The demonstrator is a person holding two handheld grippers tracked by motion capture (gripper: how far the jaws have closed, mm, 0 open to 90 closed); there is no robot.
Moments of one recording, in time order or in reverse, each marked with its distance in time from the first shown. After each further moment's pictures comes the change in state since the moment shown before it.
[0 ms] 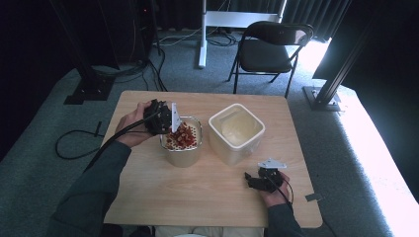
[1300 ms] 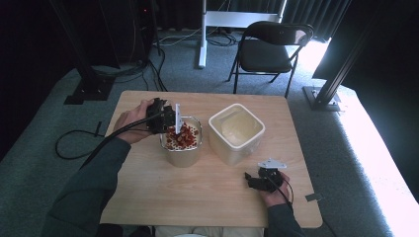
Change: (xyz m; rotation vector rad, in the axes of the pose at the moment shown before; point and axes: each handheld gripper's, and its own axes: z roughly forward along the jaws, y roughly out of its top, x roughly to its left) left arm 0.001 0.009 -0.002 0.052 0.018 0.133; right arm 0.000 0.000 0.000 -0.001 0.002 0.000
